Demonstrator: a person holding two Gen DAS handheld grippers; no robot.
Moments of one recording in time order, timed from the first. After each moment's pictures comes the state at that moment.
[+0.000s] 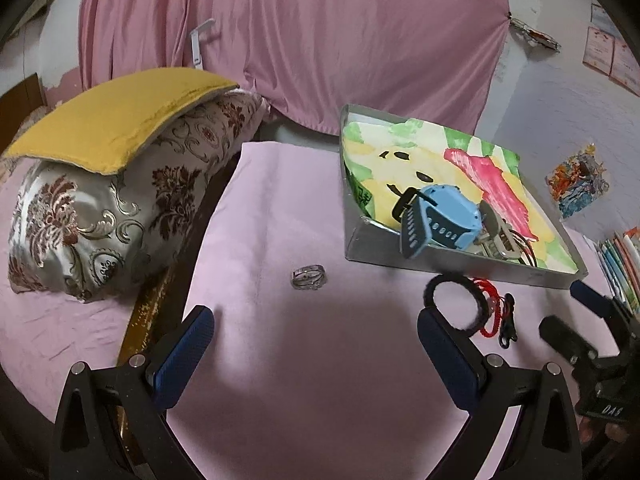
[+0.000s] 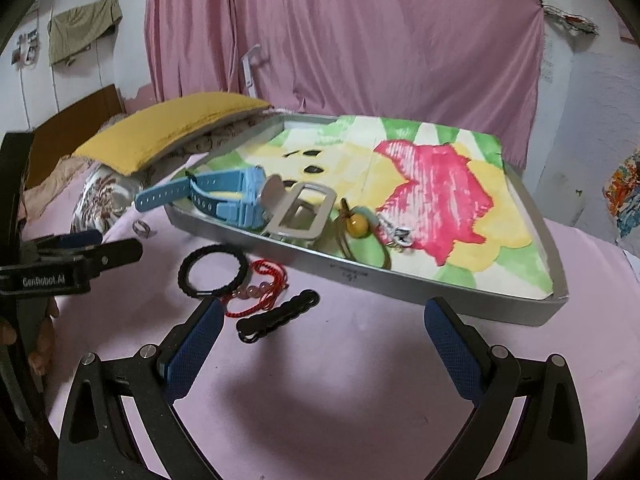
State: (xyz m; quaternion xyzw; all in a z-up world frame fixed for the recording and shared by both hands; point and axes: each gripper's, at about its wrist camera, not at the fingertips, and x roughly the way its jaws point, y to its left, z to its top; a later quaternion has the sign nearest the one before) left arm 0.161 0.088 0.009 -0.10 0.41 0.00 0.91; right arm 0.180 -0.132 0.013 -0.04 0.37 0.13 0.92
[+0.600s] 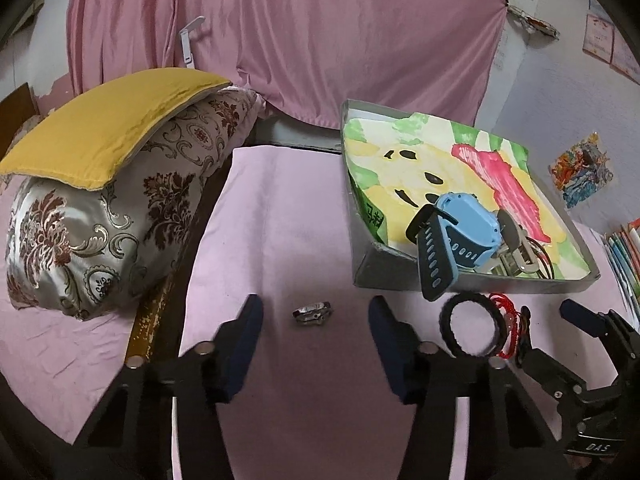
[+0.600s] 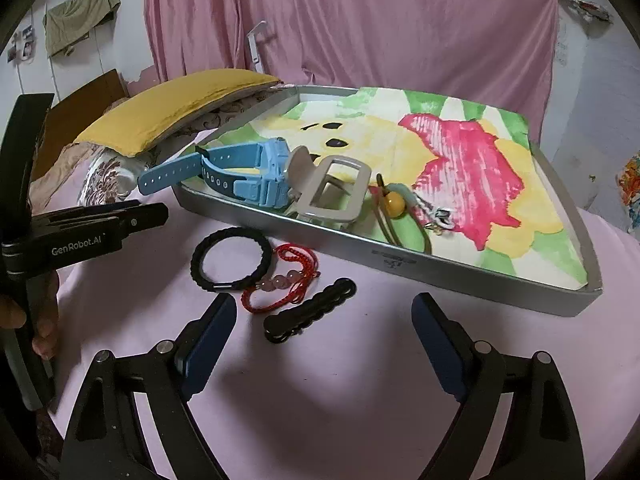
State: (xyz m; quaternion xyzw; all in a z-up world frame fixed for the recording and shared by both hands) left arm 0.189 0.087 0.007 -0.08 0.42 -0.01 0.90; right arm 0.192 -0.112 0.003 -0.03 0.41 0.14 0.90
